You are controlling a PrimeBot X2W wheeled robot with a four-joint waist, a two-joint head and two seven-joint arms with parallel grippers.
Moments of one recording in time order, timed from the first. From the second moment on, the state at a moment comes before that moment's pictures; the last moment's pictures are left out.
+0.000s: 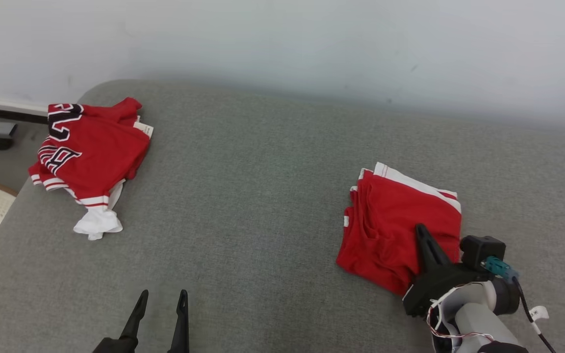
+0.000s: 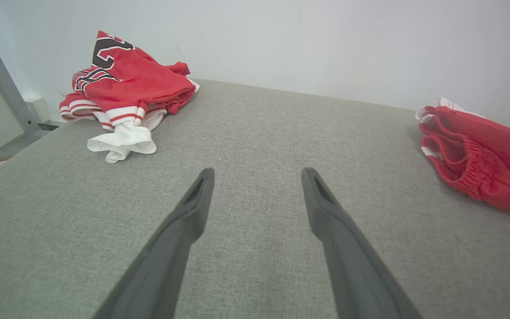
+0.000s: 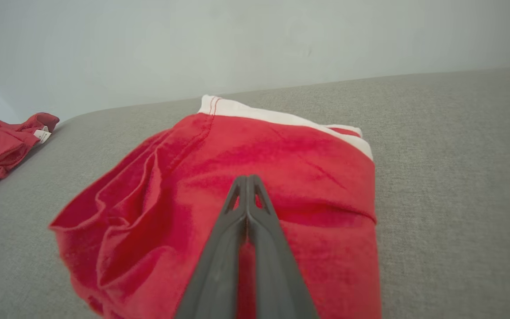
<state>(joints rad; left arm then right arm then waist) -0.01 0.05 -0.09 0.26 -0.17 -0.10 -0.26 -0.46 -0.07 0.09 0.85 0.30 0.13 -0.26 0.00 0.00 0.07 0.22</state>
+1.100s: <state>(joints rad) 0.01 0.05 -0.07 0.27 -0.18 -0.09 -0.26 -0.42 -0.05 0.26 0.64 0.49 0.13 -0.26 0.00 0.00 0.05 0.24</state>
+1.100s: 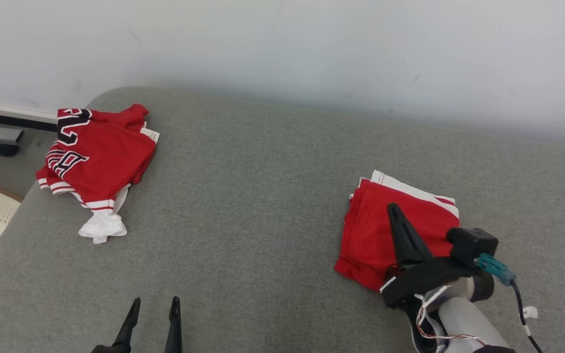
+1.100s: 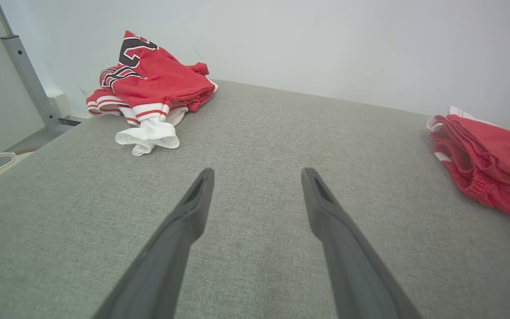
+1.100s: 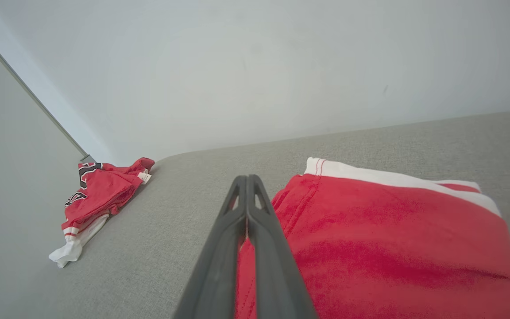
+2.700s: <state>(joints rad) 0.08 0.05 0.01 0.21 -0.12 -0.07 -0.26 0.15 -0.05 -0.04 0.21 0.23 0.13 -0.26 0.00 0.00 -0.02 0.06</state>
